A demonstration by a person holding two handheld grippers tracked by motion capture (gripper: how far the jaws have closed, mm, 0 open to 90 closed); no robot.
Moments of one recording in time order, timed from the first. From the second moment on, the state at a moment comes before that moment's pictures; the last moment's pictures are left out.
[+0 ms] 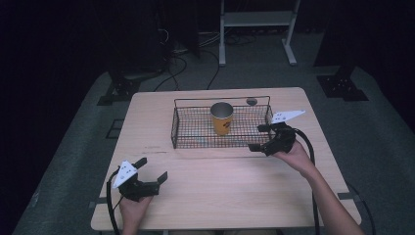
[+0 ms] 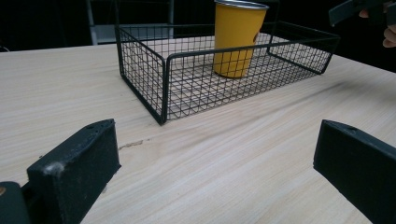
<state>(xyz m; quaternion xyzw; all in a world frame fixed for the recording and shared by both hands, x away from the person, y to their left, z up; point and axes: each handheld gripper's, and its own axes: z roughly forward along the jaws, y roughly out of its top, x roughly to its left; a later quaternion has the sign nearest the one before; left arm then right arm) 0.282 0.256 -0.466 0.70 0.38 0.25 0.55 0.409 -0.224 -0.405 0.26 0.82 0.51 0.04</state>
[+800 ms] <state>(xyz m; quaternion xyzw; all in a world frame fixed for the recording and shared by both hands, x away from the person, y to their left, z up) 0.282 0.255 -0.466 0.70 0.38 0.25 0.55 0.386 -0.237 -0.417 0.26 0.81 0.52 0.04</state>
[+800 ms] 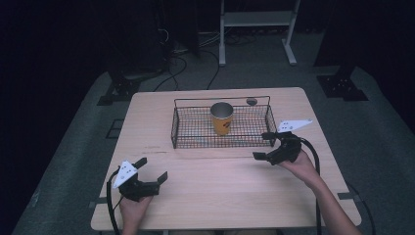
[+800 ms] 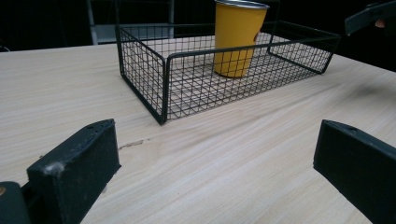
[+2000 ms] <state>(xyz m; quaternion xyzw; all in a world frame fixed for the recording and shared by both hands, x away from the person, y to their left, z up) 0.282 0.255 -0.466 0.70 0.38 0.25 0.55 0.353 -0.257 -0.440 0.28 0.81 0.52 0.04</state>
